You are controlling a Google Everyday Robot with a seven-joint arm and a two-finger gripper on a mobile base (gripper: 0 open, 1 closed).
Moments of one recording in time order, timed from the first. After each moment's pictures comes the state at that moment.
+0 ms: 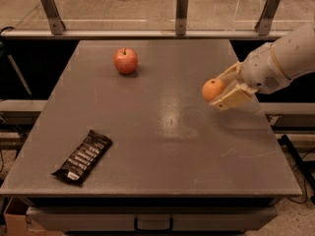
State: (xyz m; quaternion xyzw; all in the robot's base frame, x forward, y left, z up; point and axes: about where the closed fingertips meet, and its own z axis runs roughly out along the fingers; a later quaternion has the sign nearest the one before) arm 0.526 -0.158 0.886 -0.60 0.73 0.14 0.31
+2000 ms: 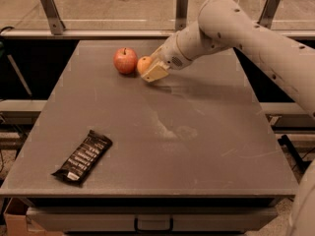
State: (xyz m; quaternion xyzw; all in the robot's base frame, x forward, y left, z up) arm 0.688 0.010 0.853 -0.59 0.69 0.15 0.38
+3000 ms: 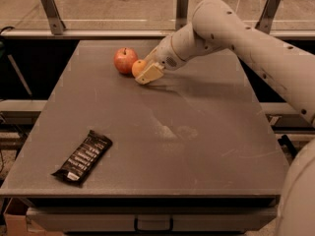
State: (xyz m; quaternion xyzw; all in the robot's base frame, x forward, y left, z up) arm 0.696 0.027 0.848 -0.59 0.69 0.17 0.38
